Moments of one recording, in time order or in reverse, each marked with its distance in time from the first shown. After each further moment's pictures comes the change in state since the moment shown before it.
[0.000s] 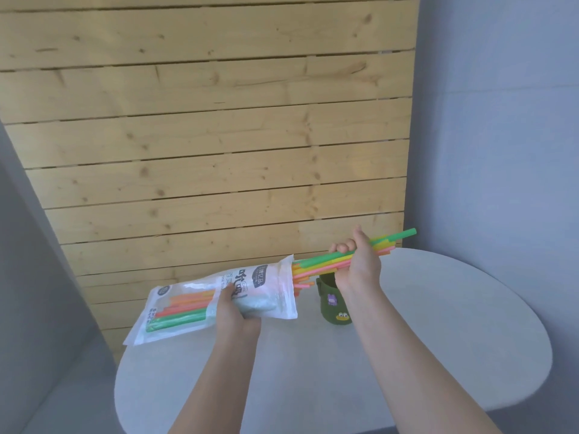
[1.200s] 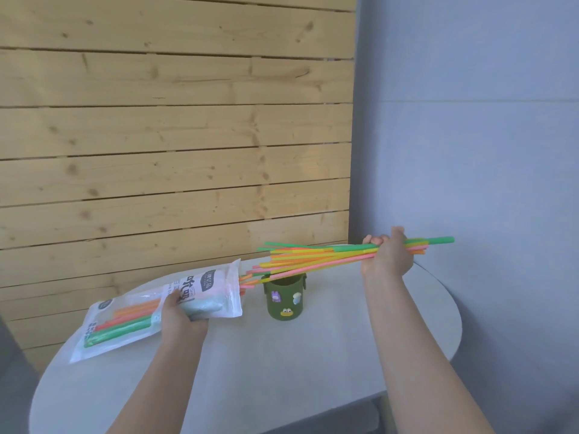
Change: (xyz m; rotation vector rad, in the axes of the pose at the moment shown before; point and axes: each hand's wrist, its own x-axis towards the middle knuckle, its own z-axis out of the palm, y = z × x) left_hand 0.006 -0.014 0.002 0.000 0.089 0.002; right_hand 0.024 -0.119 -0.043 0.088 0.310 -0.370
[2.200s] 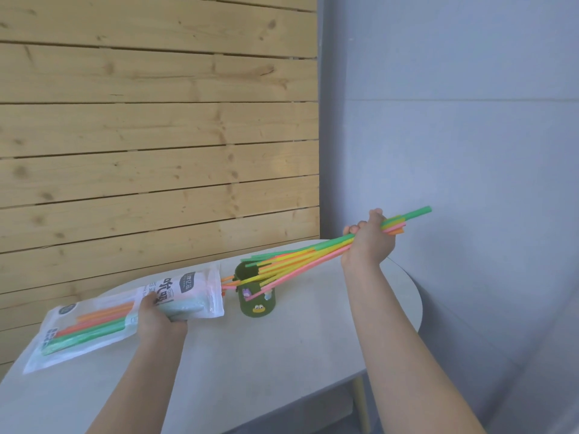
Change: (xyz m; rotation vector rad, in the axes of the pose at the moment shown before) left_hand -0.002 -0.015 0.006 0.051 0.038 0.021; right_hand -0.011 -0.029 0.000 -0.160 -0.039 -0.180
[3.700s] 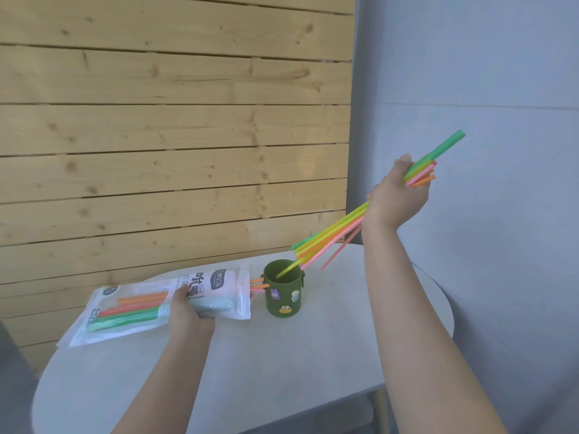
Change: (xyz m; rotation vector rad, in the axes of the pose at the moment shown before) left_hand -0.004 0.008 -0.002 0.037 -0.036 -0.026; right_hand -0.034 -0.025 0.068 -0.282 -0.052 -0.481
